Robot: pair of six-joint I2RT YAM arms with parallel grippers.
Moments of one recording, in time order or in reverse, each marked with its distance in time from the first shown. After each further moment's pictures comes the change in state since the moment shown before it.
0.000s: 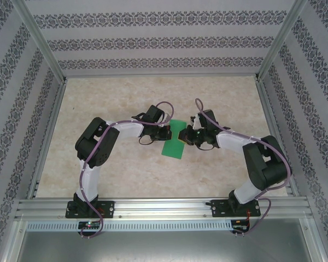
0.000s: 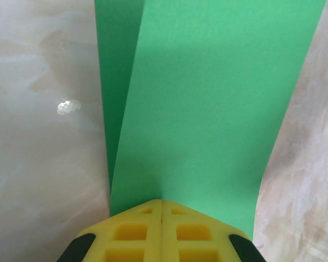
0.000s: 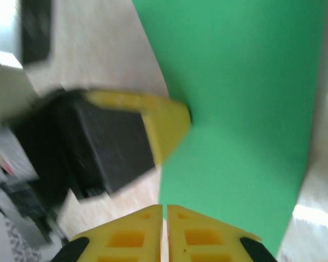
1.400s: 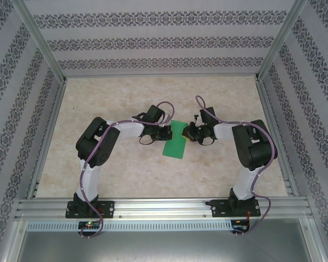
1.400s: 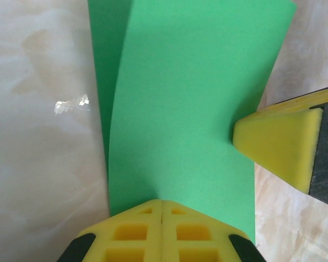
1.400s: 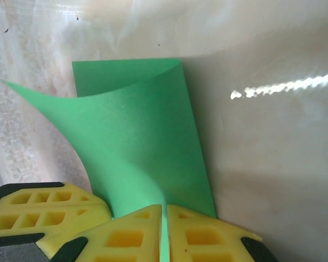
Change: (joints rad) left arm -0.001 0.008 0.010 0.000 0.014 0.008; right arm -0.091 0.236 0.100 0.003 0.023 -0.039
